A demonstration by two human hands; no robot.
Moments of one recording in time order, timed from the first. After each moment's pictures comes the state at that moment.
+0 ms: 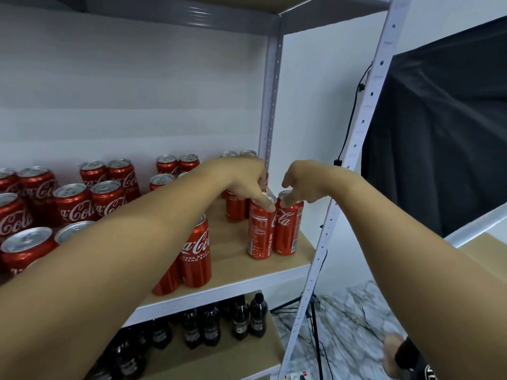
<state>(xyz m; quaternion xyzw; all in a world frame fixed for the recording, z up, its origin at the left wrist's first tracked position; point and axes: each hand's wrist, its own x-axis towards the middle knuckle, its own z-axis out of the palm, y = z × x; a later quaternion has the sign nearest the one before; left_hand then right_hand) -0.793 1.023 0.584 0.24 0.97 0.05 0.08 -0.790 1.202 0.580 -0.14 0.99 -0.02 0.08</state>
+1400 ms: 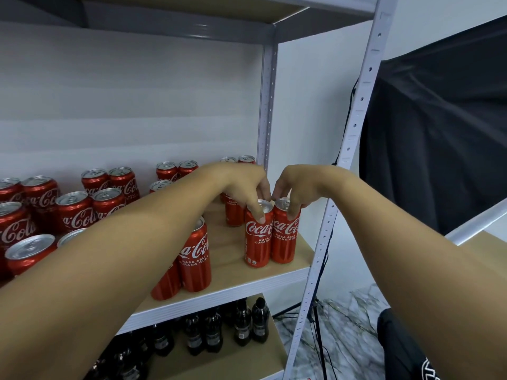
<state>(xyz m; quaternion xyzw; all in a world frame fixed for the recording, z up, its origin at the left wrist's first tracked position) -0.802 1.024 0.582 0.28 0.95 0.09 0.14 -0.788 1.204 0.589 -0.20 0.97 -0.06 0.15</state>
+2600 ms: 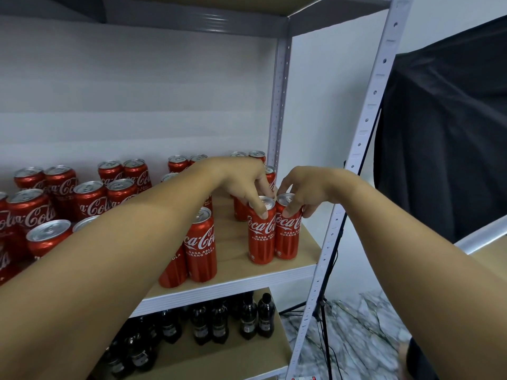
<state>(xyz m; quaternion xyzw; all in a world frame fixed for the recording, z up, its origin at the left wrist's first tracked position) -0.789 1.008 0.583 0.27 0.94 0.13 0.15 -0.793 1.206 0.572 -0.16 0.95 -0.21 0.20</state>
